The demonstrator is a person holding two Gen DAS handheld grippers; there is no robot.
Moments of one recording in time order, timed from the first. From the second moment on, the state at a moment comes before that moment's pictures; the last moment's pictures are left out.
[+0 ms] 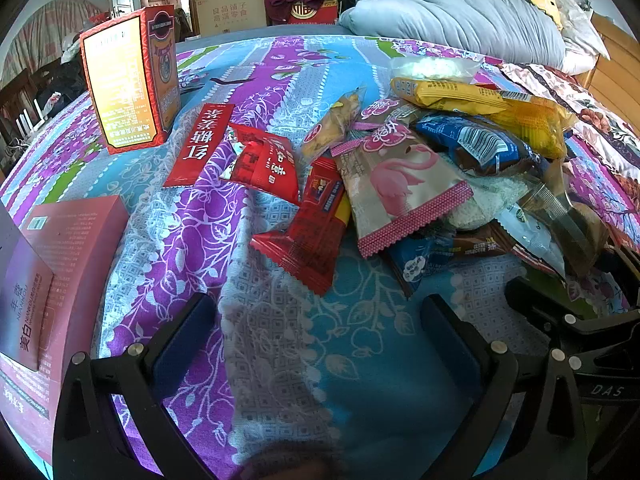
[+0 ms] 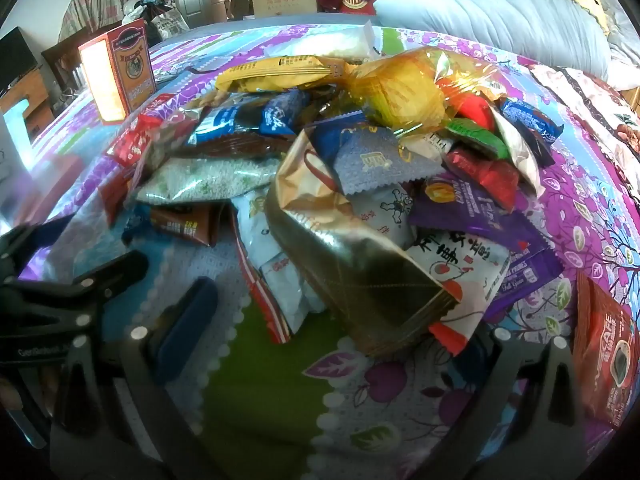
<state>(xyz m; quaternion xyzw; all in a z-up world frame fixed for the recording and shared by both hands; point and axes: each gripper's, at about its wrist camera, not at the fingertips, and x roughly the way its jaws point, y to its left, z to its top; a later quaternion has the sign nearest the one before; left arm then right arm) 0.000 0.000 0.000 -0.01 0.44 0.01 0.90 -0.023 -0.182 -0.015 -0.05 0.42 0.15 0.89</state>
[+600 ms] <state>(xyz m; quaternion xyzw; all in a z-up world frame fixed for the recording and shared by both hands) 0.000 0.000 0.000 -0.01 0.44 0.01 0.90 -0.023 -0.182 -0.015 -0.05 0.42 0.15 0.89</state>
